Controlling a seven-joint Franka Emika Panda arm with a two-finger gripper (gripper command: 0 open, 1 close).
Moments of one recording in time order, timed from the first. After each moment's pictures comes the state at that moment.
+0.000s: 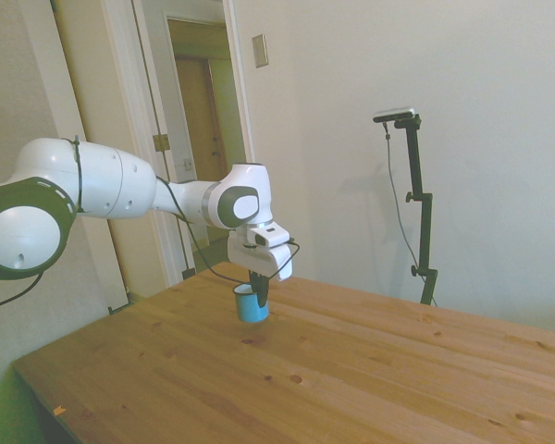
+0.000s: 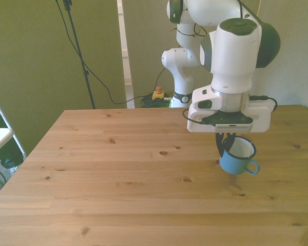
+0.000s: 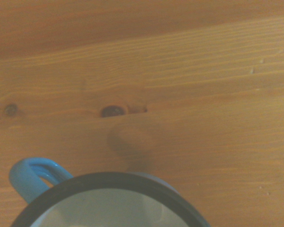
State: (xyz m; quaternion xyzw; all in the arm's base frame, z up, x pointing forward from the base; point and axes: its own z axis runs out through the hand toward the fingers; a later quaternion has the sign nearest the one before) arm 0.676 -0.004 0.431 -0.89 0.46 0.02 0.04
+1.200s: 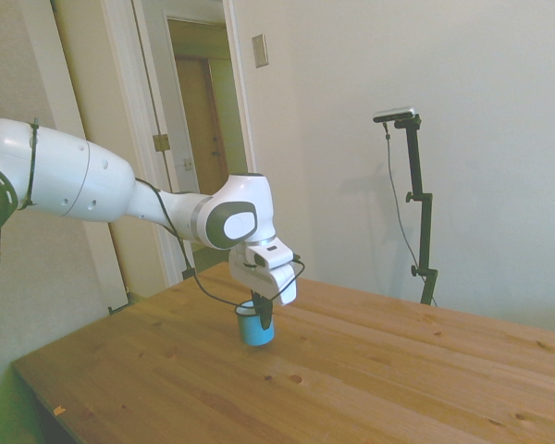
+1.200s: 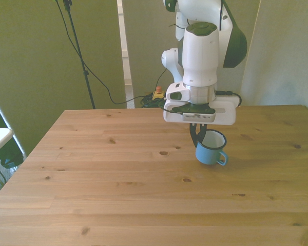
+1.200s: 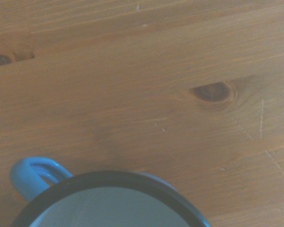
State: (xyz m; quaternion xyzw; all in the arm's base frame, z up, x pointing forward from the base) arm 0.613 -0.052 0.408 -0.86 0.51 0.00 0.02
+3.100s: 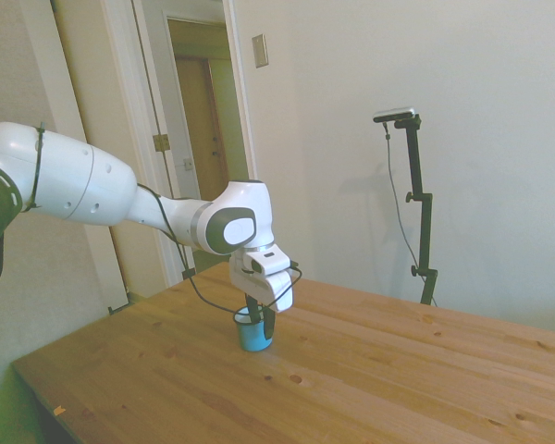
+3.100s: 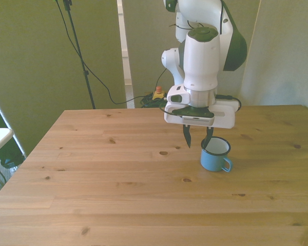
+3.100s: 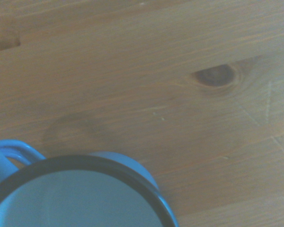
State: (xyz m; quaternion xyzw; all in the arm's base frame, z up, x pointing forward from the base) arm 0.604 -0.057 0.404 -0.85 0.52 0.00 0.01
